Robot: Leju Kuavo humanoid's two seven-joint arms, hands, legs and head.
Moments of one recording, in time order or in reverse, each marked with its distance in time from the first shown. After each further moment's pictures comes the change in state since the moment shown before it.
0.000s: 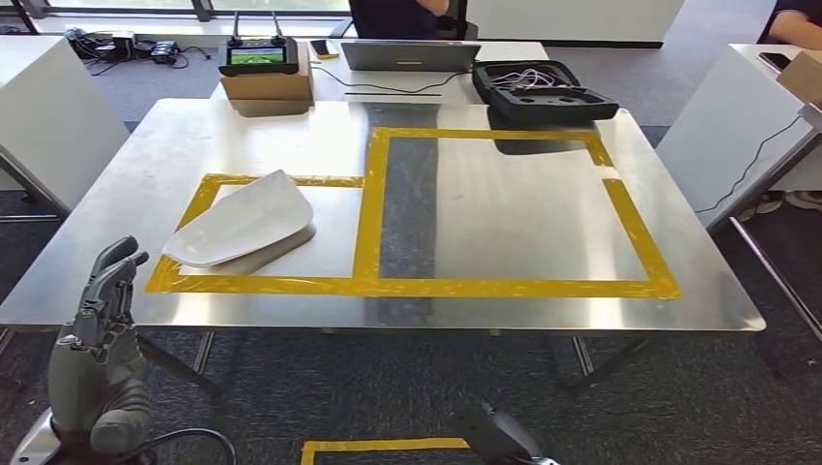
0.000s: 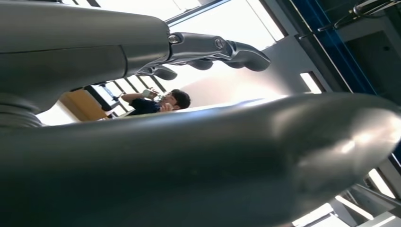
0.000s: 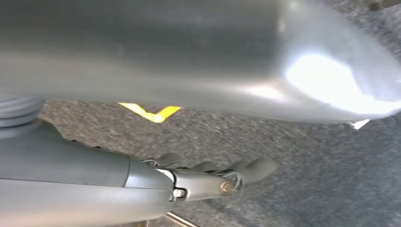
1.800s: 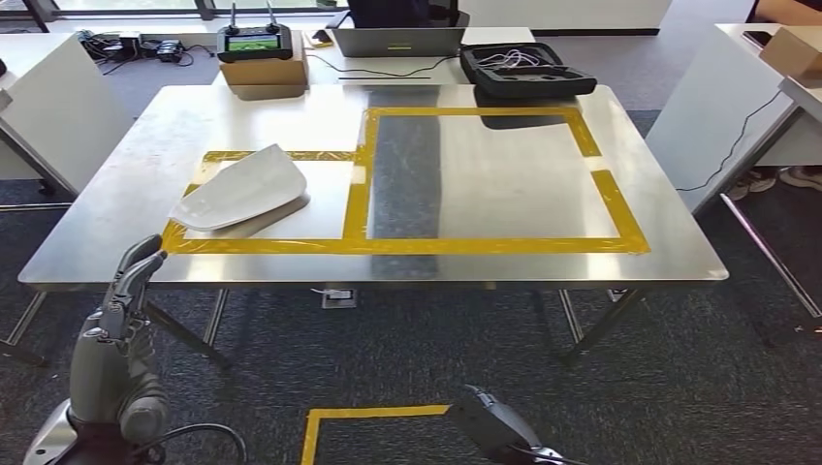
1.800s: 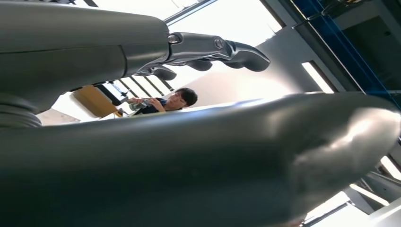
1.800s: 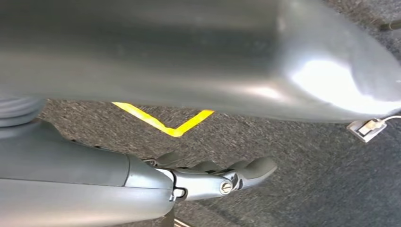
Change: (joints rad) left arm -0.013 -0.009 0.000 0.029 -0.017 -0.012 0.024; right arm -0.029 -0.007 0.012 -0.021 -0.004 0.024 0.021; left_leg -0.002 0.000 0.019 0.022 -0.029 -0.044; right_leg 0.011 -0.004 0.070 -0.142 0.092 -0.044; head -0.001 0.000
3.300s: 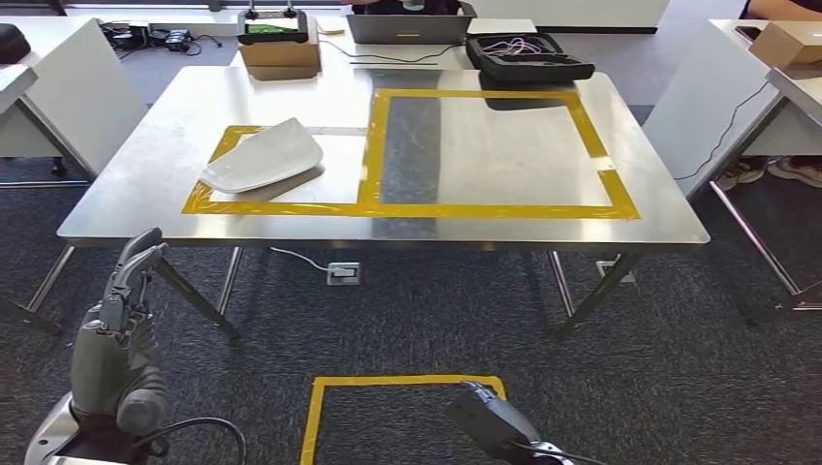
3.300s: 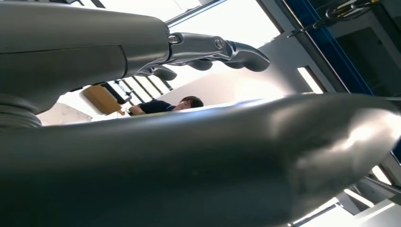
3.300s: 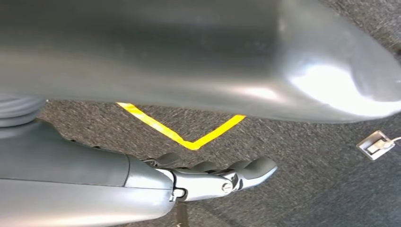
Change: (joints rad) left arm -0.033 0.010 -0.015 0.019 0.018 0.011 0.001; right arm -0.020 -0.014 -0.004 0.000 0.025 0.029 -0.001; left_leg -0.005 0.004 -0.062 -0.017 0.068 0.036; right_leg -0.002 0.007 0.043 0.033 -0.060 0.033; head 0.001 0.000
